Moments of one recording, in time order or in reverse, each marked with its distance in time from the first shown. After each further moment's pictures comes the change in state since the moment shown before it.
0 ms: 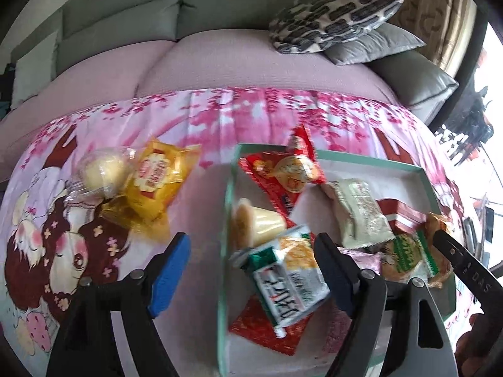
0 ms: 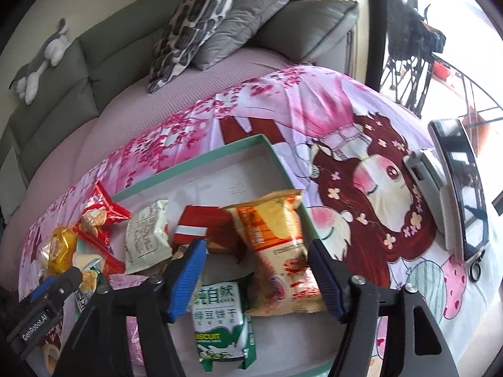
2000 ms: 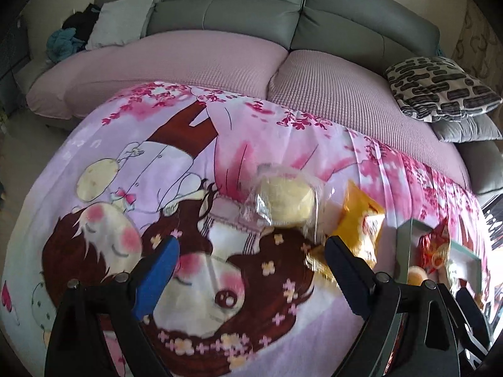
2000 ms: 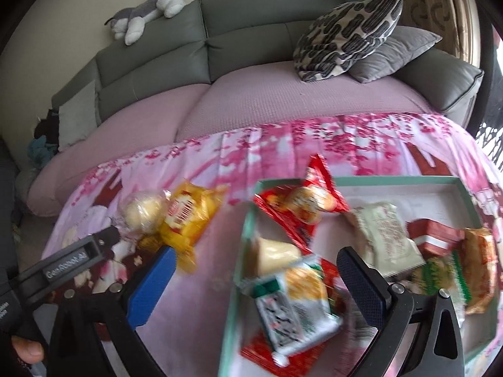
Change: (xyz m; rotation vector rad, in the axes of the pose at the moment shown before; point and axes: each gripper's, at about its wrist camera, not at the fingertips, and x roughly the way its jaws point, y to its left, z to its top) left arm -0.003 0.181 0.015 -0.331 -0.051 0.154; right arm 0.001 0.208 -0.039 -0.298 -0.046 0.294
